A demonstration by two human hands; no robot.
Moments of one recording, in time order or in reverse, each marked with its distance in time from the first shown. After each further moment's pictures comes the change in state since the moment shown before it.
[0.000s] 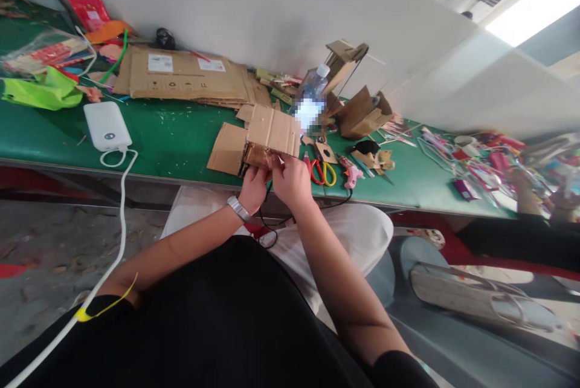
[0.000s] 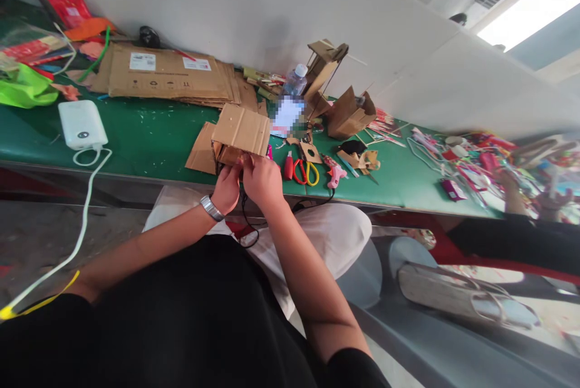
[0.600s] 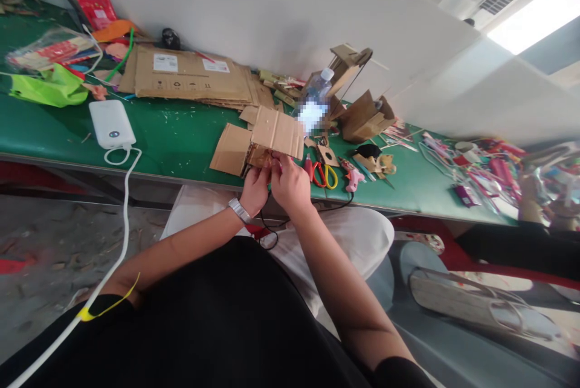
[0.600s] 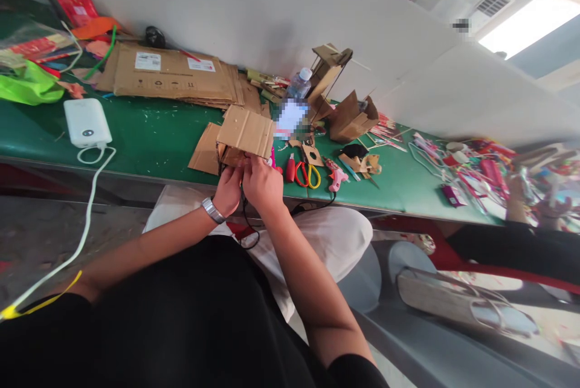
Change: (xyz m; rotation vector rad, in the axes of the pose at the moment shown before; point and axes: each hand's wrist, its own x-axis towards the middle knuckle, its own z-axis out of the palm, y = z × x) left_hand -0.002 -0.001 -0.003 -0.036 -0.017 0.021; right_hand -0.009 -0.005 0.006 -0.186 -0.028 -0.021
